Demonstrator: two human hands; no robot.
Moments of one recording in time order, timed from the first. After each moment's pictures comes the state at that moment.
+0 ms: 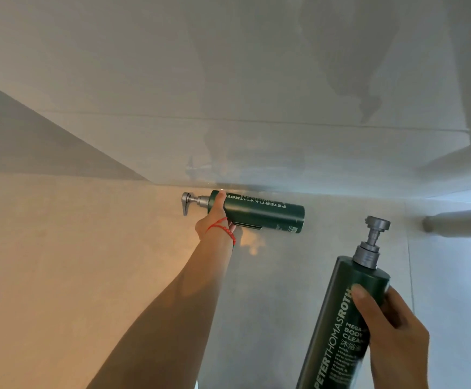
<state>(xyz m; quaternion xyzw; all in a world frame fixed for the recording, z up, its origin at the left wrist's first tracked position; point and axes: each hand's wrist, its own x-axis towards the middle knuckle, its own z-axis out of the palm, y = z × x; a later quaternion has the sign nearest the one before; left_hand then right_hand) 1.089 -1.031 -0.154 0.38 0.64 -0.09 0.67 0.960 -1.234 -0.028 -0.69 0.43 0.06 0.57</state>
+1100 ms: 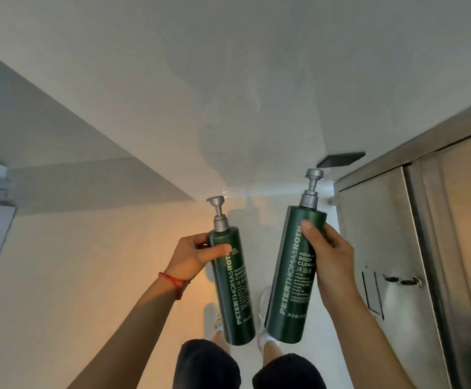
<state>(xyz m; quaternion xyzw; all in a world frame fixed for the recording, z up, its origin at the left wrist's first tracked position) 0.974 -0.955 0.378 0.68 0.22 -0.31 0.63 0.948 -1.178 0.417 -0.60 0.35 0.09 0.71</state>
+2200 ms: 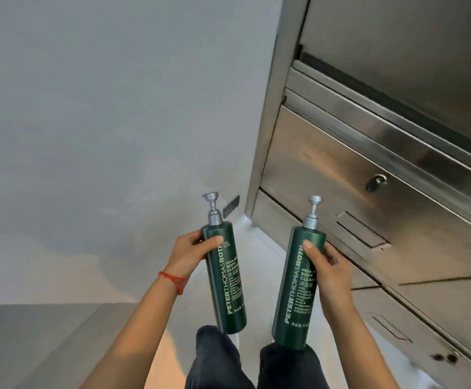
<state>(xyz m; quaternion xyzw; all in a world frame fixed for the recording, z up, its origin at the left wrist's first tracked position) 1.064 -1.039 0.589 0.68 -0.10 -0.43 0.58 0.853 -1.172 0.625 -0.48 0.50 -0.29 0.67</state>
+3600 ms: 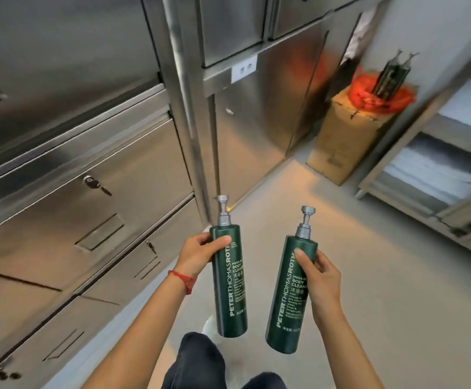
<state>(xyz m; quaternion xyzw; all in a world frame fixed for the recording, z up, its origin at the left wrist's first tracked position) 0.398 -1.095 0.634 0.39 -0.58 -0.71 0.10 0.295 -0.890 0.655 0.04 0.68 -0.70 0.24</state>
